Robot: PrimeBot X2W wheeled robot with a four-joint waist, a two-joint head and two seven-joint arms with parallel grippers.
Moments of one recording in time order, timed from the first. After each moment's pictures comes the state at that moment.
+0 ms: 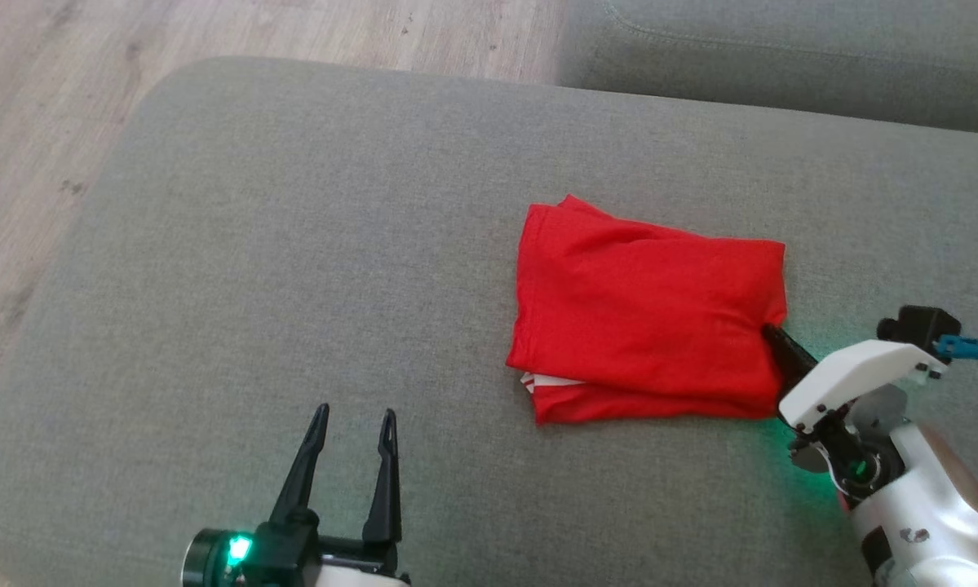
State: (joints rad) left arm 0.09 0.06 -0.36 0.12 -0.15 0.13 -0.25; right arm -0.40 -0.20 0.20 0.77 0.88 0.13 0.20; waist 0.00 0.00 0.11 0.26
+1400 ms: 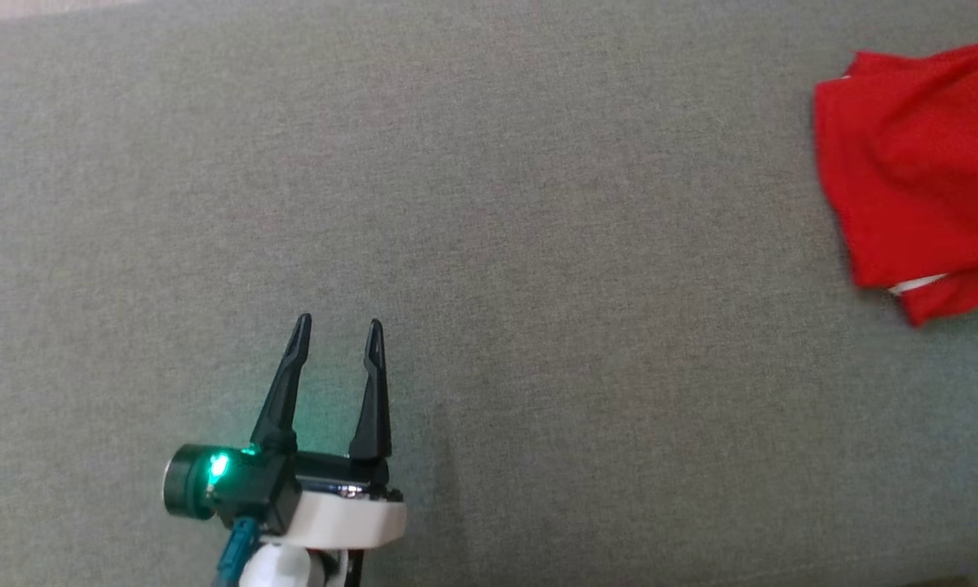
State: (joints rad) left arm -0.05 0.06 -0.34 0.06 -0.18 0.12 -0.25; right arm -0.49 -0.80 0.09 0.48 0.76 0.13 0.27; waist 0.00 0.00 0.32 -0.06
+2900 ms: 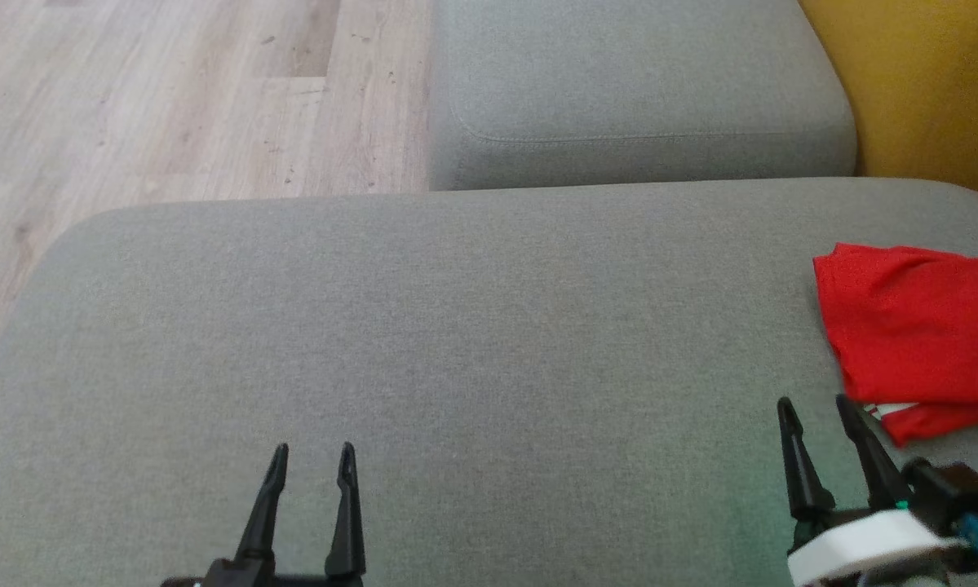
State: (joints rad) left arm 0.18 0.06 -0.27 0.10 -0.20 0.10 -0.26; right arm 0.06 -0.18 0.12 0.31 0.33 0.13 -0.25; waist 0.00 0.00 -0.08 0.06
